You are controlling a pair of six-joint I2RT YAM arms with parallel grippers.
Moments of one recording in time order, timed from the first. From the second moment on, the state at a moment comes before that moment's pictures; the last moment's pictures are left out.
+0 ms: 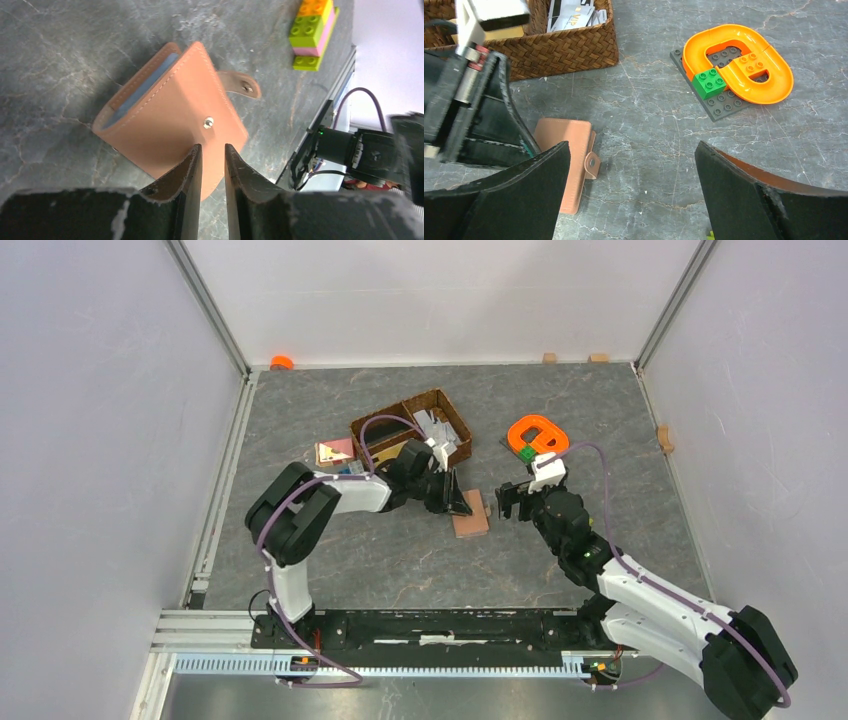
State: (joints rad) left arm -0.69 1.85 0.96 0.19 0.55 -0.67; right arm 0.65 0.88 0.33 0.30 0.33 0.10
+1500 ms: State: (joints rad) left arm -0.49 1.06 0.45 0.30 -0.50 -0.17; right arm 0.13 1.14 0.06 0.81 0.22 -0.21
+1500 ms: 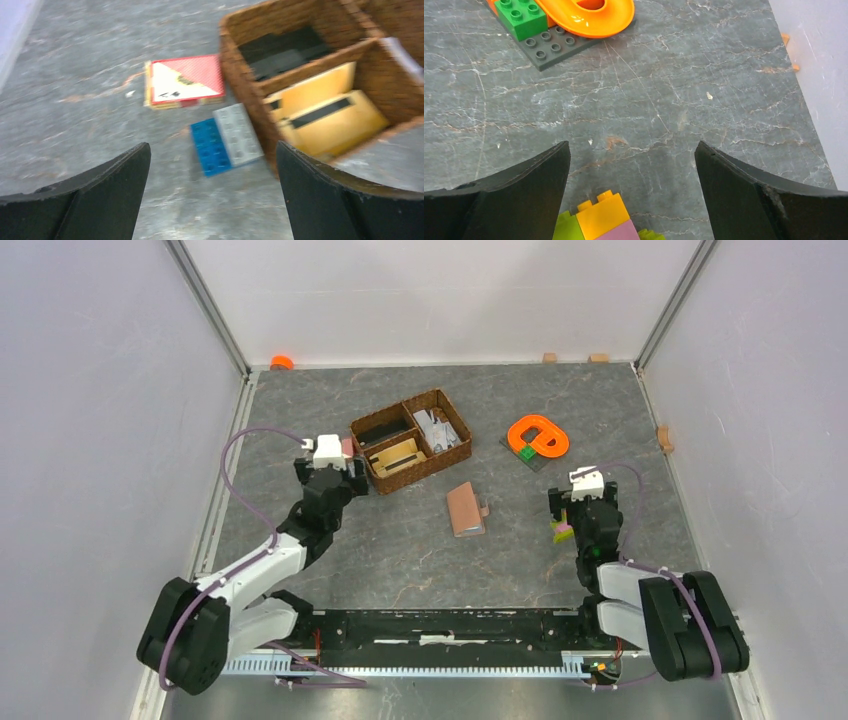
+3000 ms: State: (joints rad) left arm -0.10 1.48 0.25 1.01 -0.27 -0.03; right arm 0.08 1.38 0.01 1.39 0.20 -0.24
